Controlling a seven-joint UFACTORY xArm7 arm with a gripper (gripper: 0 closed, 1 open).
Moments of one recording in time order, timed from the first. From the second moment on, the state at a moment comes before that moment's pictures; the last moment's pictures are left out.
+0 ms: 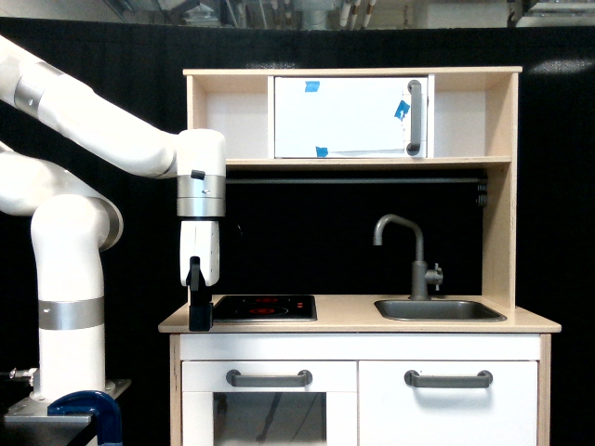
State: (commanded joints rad) arm -0.03 -0.95 0.04 0.11 0.03 1.05 -0.05
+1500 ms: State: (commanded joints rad) arm -0.02 -0.85 -0.06 0.14 -0.02 0.93 -0.23
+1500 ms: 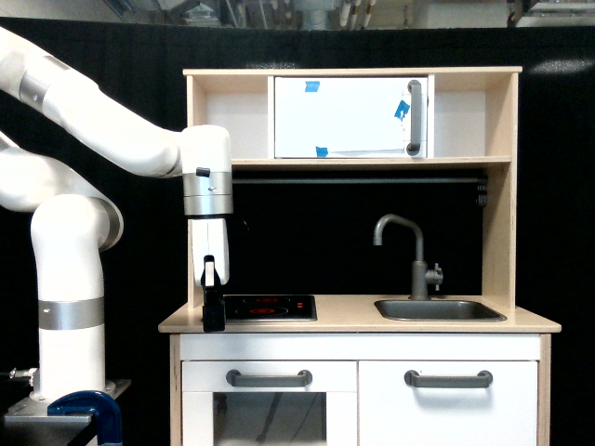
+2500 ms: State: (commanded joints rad) arm 0.33 -0.67 -0.33 0.32 0.12 0.75 -0.83
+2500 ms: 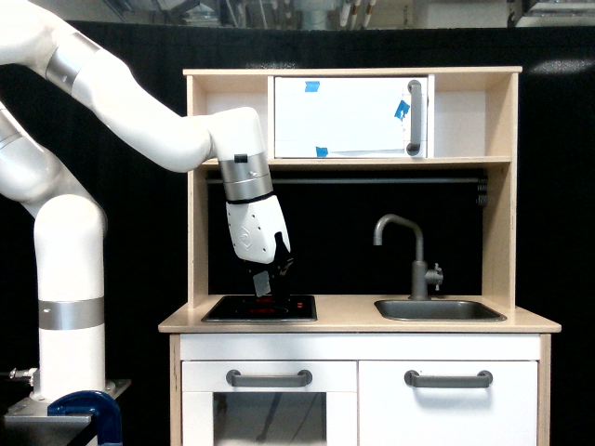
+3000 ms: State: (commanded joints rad) arm 0.66 -0.44 -0.68 0.55 0.35 0.84 -1.40
